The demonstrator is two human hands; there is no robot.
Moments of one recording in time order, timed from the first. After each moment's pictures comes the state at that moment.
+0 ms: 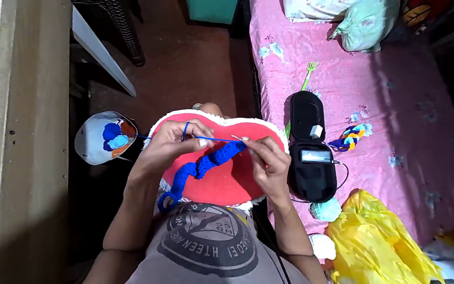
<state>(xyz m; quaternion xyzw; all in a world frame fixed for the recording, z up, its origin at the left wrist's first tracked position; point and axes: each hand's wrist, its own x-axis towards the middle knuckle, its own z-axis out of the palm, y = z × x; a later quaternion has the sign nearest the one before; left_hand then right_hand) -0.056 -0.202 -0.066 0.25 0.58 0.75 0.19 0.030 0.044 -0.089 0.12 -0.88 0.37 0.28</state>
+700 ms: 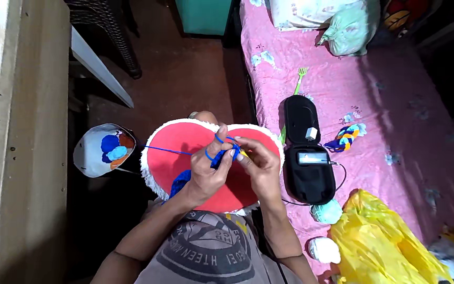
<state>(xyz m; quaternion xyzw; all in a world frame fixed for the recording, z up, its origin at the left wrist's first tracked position) -0.011 -0.114 -0.093 0.27 0.65 0.70 -0.16 0.031 0.018 -0.067 0.01 -0.70 0.70 0.15</state>
